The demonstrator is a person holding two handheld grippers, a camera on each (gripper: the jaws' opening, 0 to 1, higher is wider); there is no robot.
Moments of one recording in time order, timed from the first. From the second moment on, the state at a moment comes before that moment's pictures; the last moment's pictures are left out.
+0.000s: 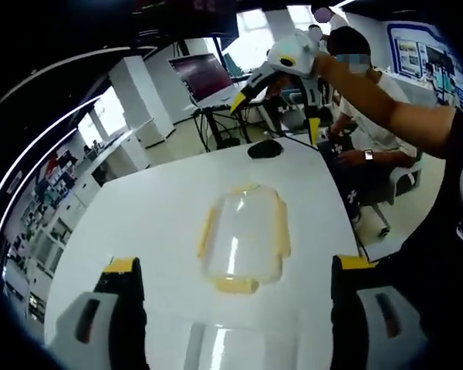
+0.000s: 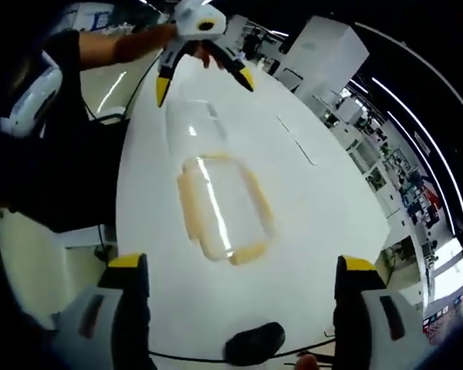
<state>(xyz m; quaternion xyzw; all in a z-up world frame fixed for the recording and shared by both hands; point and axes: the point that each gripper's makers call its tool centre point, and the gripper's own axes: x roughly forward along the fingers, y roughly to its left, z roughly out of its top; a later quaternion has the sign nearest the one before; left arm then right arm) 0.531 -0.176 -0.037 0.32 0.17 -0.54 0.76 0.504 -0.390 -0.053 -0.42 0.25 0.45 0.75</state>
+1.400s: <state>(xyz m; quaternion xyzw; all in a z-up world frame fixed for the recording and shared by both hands) 0.546 -0.184 -0.033 0.37 0.22 -0.55 0.72 0.537 -0.396 -0.042 -0.44 0.30 0.46 0.72</state>
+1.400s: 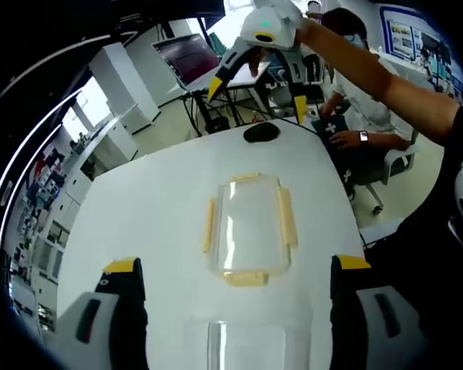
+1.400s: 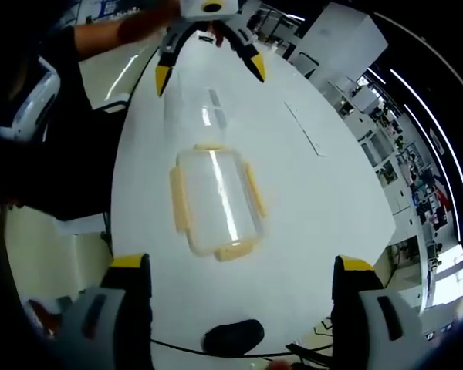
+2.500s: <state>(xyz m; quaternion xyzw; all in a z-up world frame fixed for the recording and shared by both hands) 0.562 -0.162 -0.040 0.40 0.27 -0.54 0.69 0.555 -0.387 -0.037 -0.45 0.33 0.47 0.68</state>
